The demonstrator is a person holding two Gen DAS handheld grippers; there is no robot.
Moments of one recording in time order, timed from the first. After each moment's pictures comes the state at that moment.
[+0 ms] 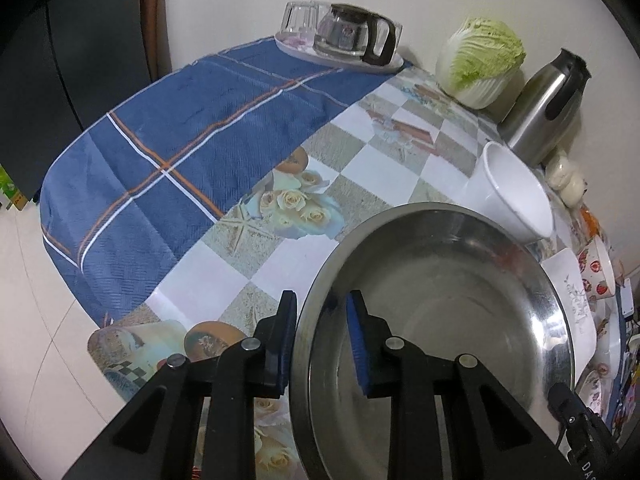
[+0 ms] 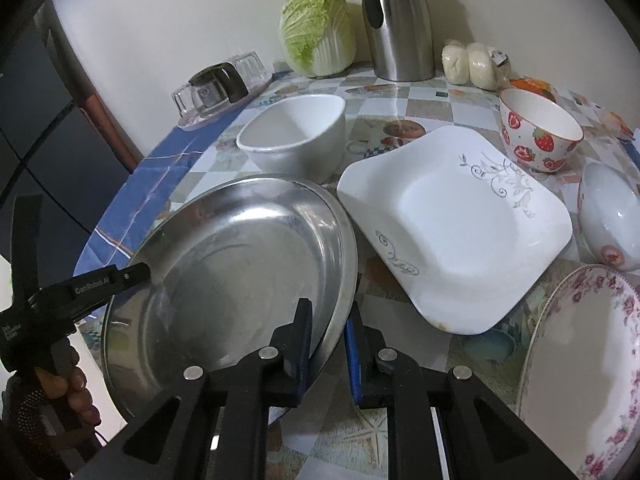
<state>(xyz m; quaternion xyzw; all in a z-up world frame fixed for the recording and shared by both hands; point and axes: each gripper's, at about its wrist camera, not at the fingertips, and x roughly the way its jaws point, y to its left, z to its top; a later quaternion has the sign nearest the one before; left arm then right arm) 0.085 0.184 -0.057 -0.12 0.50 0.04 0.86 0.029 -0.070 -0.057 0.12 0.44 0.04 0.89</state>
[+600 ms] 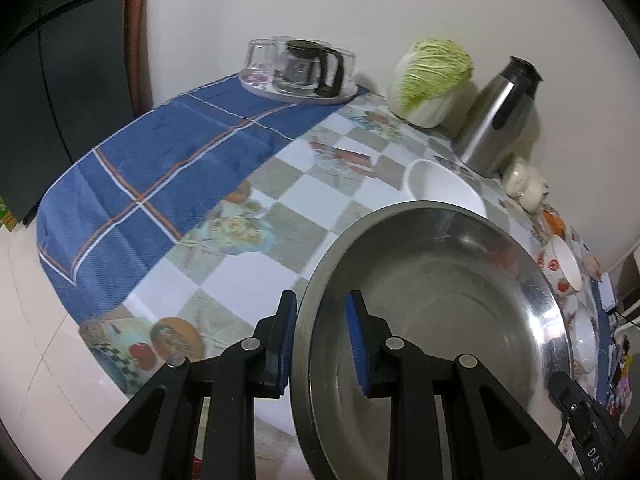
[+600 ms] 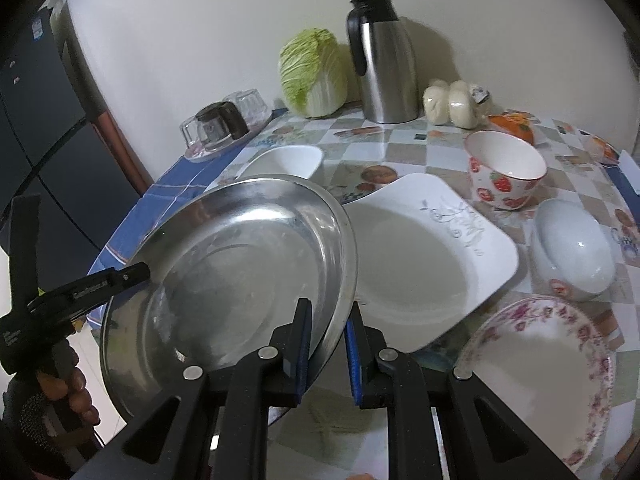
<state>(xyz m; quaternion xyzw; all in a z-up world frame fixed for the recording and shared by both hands) 0.066 0.134 -0.019 -0.12 0.46 0.00 0.88 0.003 -0.114 -0.024 0.12 0.40 0.03 0.91</state>
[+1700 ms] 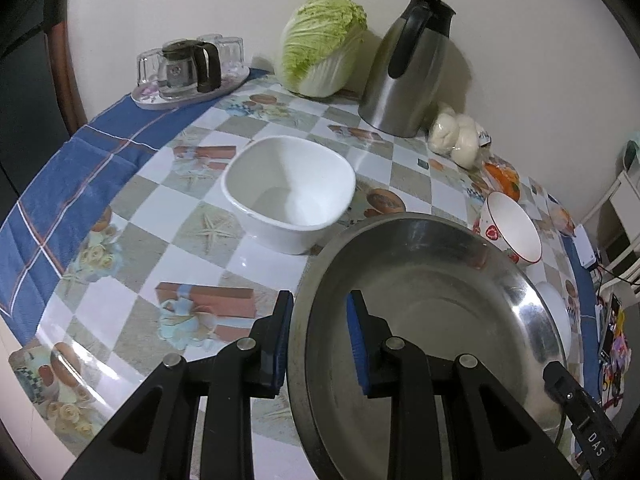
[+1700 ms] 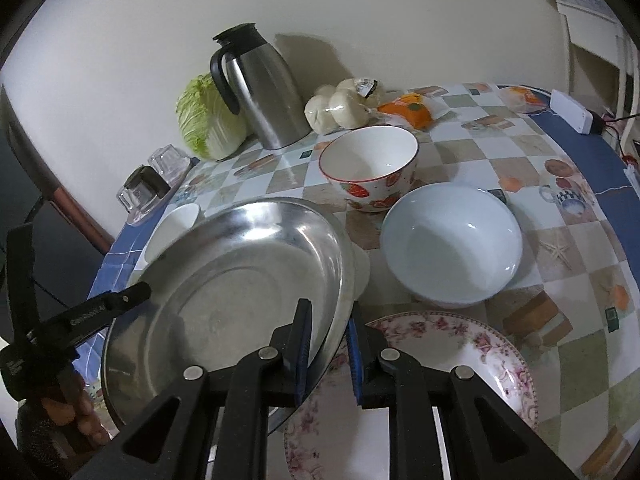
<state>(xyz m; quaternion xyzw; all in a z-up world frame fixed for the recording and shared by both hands) 0.102 0.000 -0.019 -0.06 0.48 -0.08 0.87 -0.001 -0.239 -0.033 0.21 0.39 -0.06 0.90</state>
